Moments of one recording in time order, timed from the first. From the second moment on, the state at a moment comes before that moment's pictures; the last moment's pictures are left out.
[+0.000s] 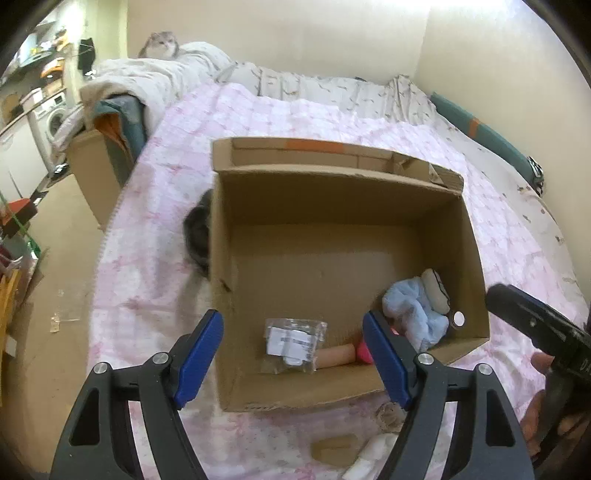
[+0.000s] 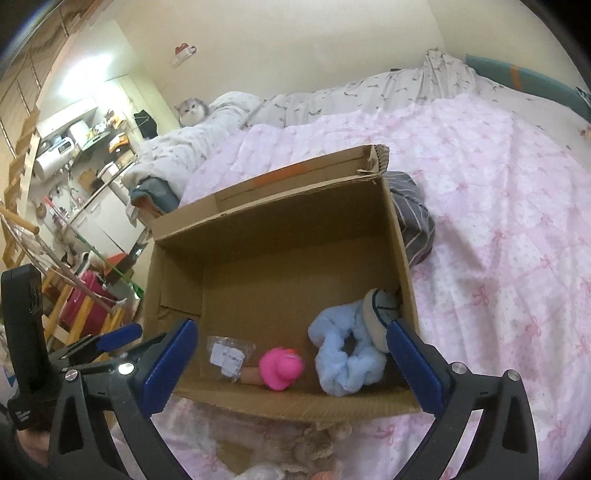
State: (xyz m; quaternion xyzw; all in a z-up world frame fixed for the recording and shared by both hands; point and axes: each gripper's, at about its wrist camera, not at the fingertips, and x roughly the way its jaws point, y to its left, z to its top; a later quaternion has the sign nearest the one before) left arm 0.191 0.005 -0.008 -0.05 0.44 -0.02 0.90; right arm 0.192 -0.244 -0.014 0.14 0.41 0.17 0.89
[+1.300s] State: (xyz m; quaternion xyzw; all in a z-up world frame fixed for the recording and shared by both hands) left arm 0.125 0.023 -0.097 -0.14 0.58 -0.05 0.80; right arm 0.107 -0.237 -0.053 0.13 0.51 0.11 0.84
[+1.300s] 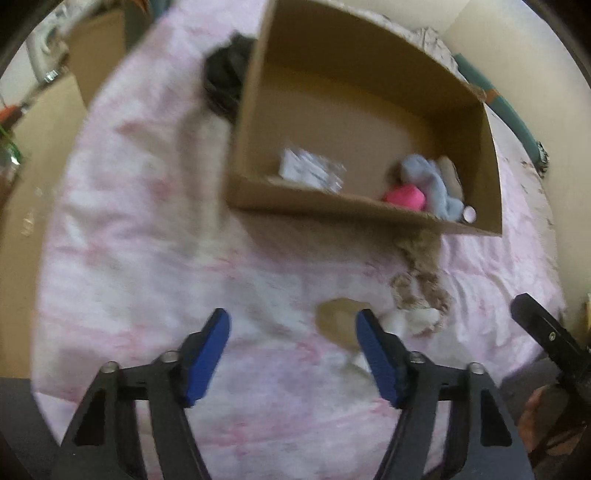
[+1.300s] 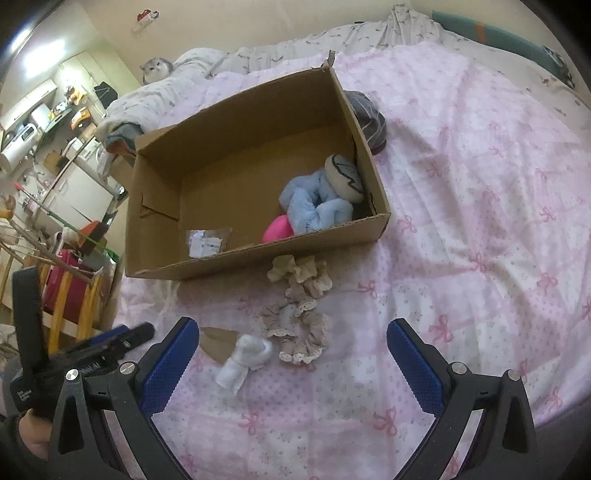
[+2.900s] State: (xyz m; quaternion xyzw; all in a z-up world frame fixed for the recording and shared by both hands) left arm 0.155 0.002 -0.153 -0.29 0.64 -0.10 0.71; right arm 0.110 -0.245 -0.075 0.18 0.56 0.11 0.80
